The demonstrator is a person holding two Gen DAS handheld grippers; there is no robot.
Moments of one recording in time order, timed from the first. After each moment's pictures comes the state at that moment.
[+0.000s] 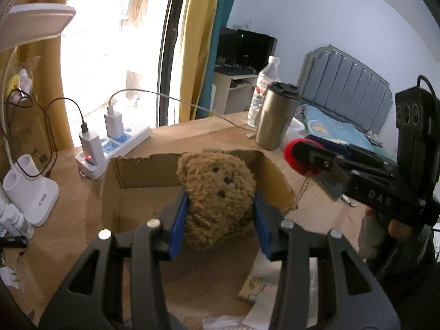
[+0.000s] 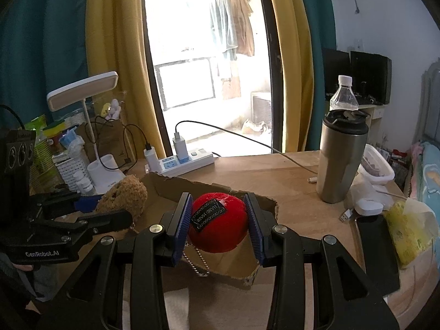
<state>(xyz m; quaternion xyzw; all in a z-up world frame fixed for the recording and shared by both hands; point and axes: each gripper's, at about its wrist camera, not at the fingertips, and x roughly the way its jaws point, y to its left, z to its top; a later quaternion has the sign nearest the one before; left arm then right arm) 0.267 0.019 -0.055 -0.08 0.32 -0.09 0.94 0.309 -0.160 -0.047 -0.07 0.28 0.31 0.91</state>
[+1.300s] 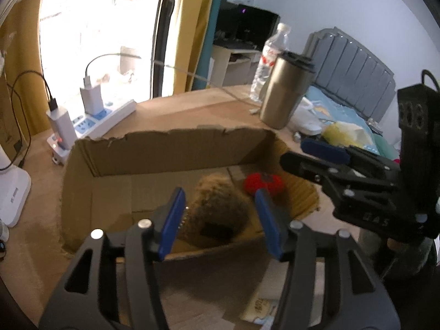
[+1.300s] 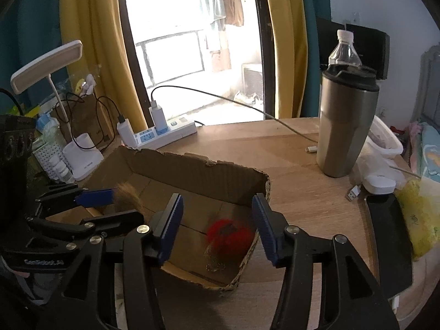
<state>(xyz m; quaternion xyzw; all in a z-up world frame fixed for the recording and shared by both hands) 0.321 0.009 -0.097 -0.09 0.38 -0.10 0.92 0.347 -0.153 -0.091 -0.08 0.34 0.28 0.89</state>
